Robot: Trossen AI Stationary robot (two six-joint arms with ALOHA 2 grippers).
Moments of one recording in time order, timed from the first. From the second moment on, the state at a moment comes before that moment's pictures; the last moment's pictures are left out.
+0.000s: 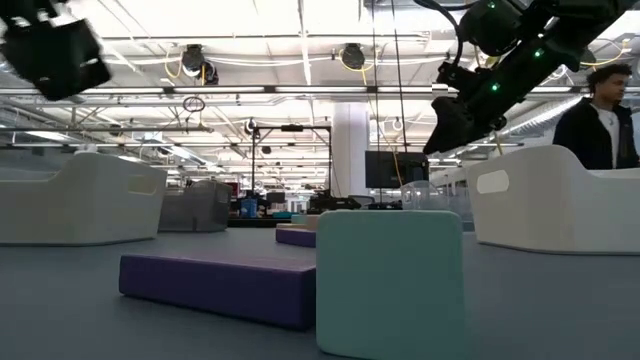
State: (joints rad) left arm -0.66 1.29 0.74 -0.22 -0.13 -0.83; right arm -0.22 1.08 0.51 -0.09 0.57 0.20
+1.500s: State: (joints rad) left arm -0.73 1.60 0.85 -0.41 -0.25 -0.45; right arm -0.22 1.08 0.51 -0.08 0.57 0.22
